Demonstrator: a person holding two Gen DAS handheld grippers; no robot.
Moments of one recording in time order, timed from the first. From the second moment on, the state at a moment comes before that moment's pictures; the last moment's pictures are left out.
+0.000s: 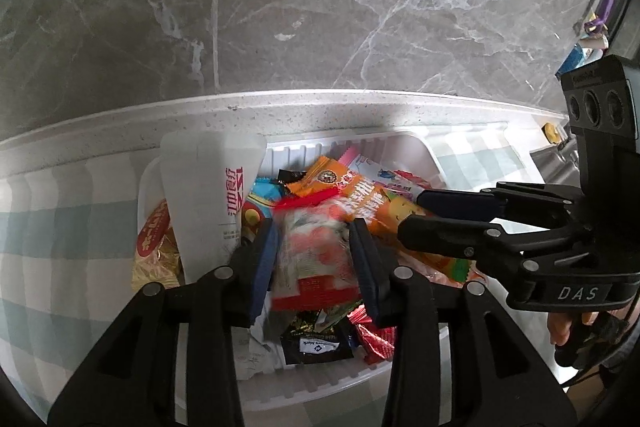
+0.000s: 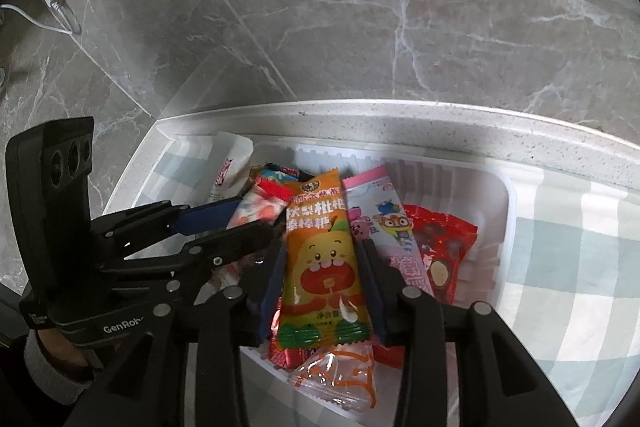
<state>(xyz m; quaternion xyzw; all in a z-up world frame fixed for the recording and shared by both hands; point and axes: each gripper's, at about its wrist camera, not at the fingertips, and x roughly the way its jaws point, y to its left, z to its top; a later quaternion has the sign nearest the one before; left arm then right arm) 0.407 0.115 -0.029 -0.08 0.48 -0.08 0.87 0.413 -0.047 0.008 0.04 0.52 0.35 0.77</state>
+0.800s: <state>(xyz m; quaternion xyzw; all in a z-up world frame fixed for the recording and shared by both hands) 0.328 0.096 0.044 -0.06 0.42 -0.05 0.90 0.337 -0.117 0.072 0.03 0.45 0.29 0.85</state>
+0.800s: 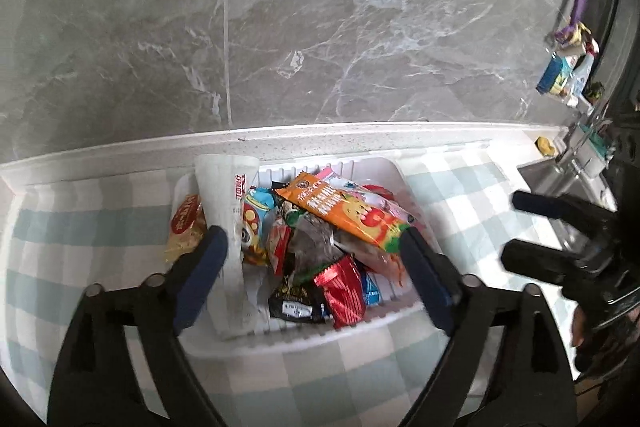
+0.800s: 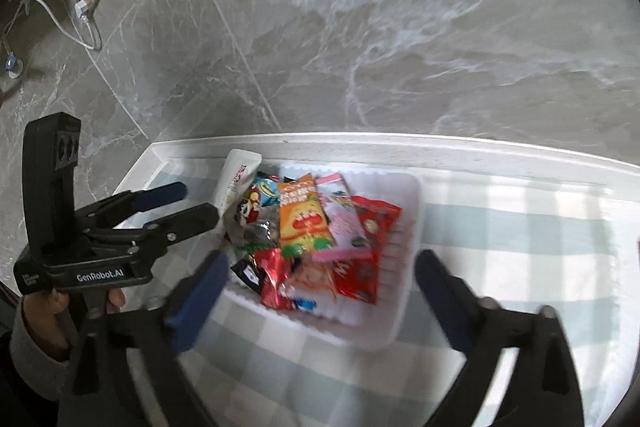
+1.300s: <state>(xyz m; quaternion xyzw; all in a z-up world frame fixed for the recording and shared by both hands) 0.262 0.059 0.098 -0.02 0.39 -0.05 0.92 0.258 -0.166 0.110 -0.02 0.40 0.21 0.89</state>
